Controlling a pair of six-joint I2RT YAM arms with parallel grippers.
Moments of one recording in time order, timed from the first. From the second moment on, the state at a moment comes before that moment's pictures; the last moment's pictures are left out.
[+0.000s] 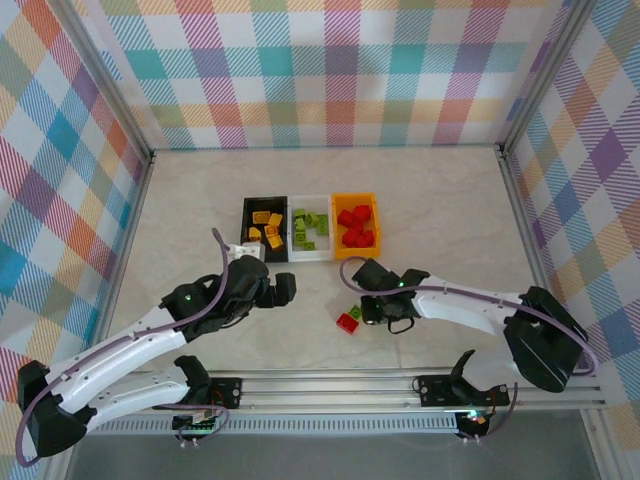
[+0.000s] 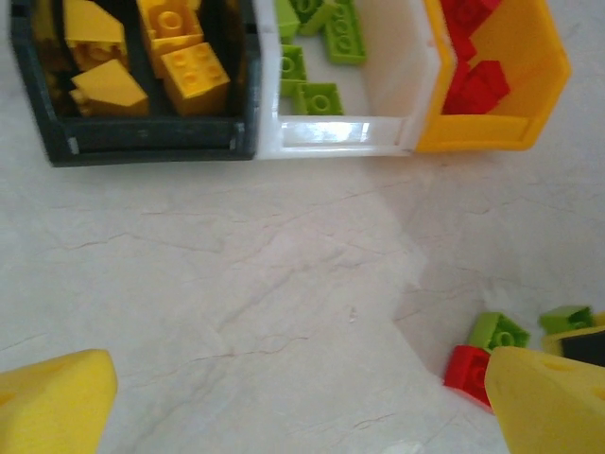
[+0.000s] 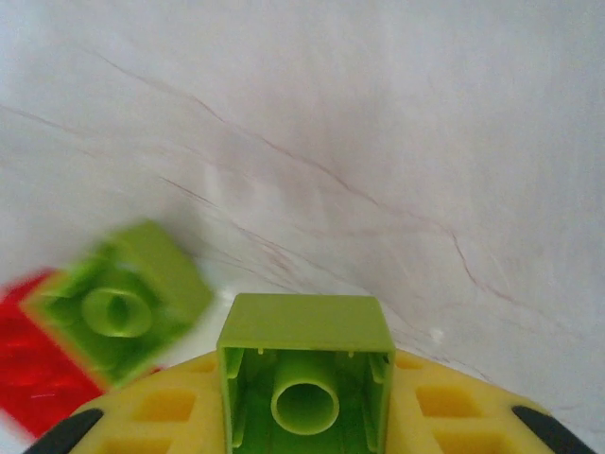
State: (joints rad) left arm -0.88 0.89 0.77 -0.71 -0.33 -0.75; right arm 0.89 1.36 0.76 -0.65 0.09 0.68
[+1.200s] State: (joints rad) left arm -1.02 1.24 0.80 -0.61 -0.15 -0.60; right arm 0.74 1.64 1.39 -0.58 0.11 0.57
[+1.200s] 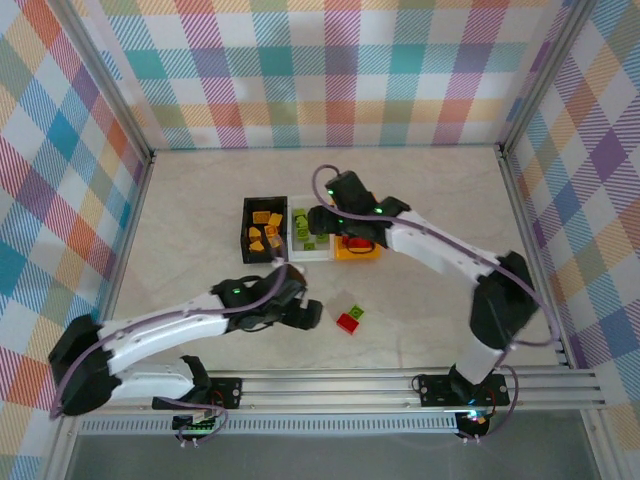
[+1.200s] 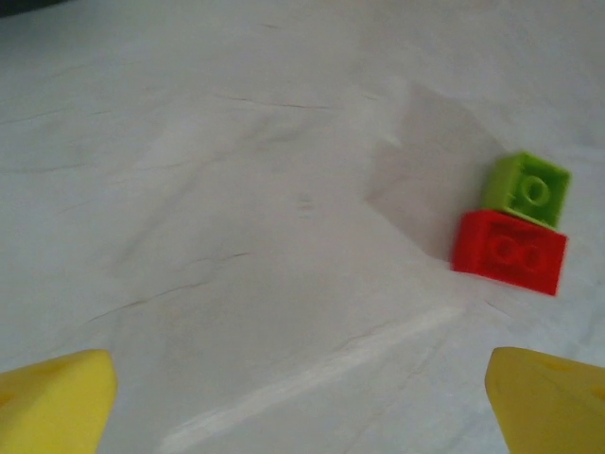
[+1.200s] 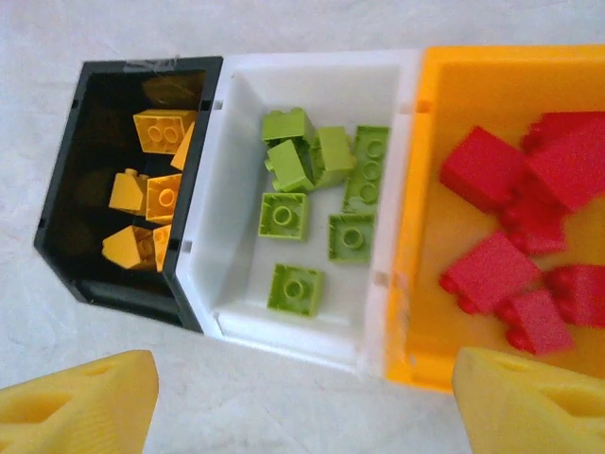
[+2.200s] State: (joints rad) left arm -1.21 1.82 1.08 -0.49 -0.18 -0.40; right arm 0.64 1.10 0.96 -0.60 0.17 0.65
